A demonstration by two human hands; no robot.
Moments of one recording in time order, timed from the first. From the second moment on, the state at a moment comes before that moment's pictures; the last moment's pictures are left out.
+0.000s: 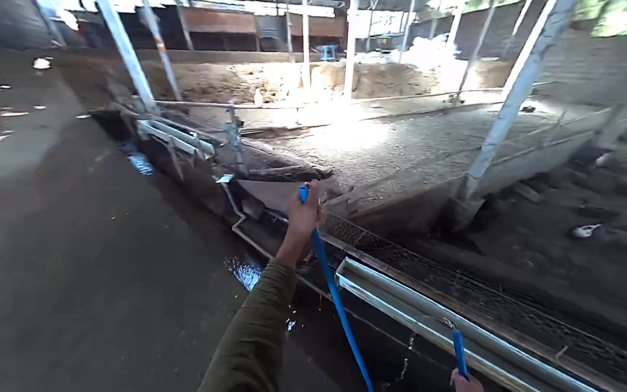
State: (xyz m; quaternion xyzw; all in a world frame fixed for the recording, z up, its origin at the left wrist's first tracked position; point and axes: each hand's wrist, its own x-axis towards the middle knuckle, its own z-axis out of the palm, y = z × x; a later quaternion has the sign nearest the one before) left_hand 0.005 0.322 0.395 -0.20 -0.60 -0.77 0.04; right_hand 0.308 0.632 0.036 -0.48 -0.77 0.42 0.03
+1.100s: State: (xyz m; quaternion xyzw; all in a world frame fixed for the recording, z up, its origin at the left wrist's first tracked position) left_hand -0.928 -0.352 0.367 -0.22 -0.74 -0.62 0.15; right_hand -0.737 -0.119 0.180 -0.39 -0.71 0.58 0.09
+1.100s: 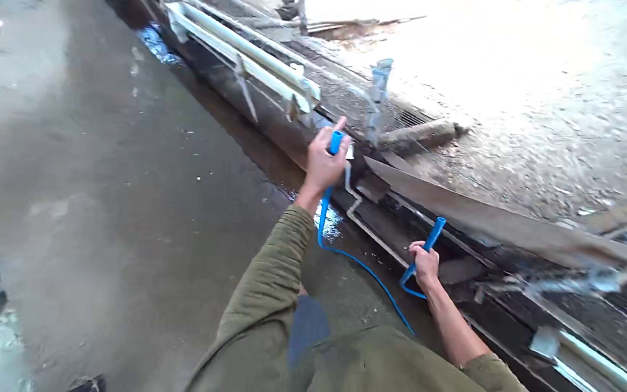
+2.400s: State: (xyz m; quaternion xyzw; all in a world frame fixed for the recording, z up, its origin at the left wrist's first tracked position) left_hand -1.680 -0.491 0.128 0.13 -0.72 -0.52 -0.43; right_hand -1.660 -0.293 0.196 -0.30 -0.89 0.31 -0.13
